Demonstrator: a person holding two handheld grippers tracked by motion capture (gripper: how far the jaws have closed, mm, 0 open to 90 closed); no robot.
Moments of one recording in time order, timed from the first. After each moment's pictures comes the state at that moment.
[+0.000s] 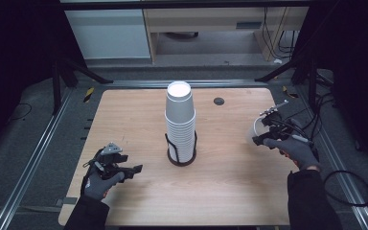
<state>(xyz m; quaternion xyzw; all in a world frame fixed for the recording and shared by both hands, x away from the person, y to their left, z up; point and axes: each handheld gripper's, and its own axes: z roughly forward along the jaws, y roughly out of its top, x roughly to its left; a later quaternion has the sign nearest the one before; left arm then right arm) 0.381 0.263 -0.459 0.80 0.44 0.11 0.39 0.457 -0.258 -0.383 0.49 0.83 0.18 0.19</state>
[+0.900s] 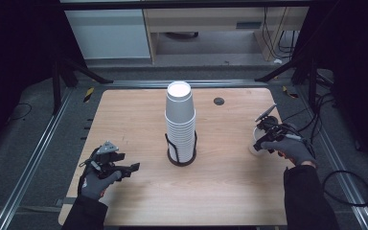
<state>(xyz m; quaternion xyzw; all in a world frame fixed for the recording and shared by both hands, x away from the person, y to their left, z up) 0.379 0.270 -0.453 0.80 0.44 0.13 0.40 0.473 -0.256 -0.411 0.50 0.85 0.07 0.15</state>
